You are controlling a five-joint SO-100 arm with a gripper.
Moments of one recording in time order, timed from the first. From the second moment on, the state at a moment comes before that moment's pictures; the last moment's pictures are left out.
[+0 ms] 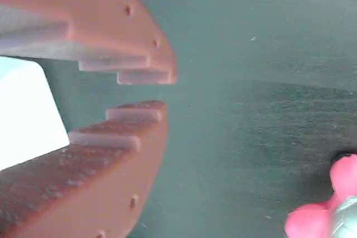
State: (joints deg) arm -5.8 184.7 168.6 71.5 -3.3
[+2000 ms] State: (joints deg) arm -16.8 77.3 79.6 84.6 -19.9
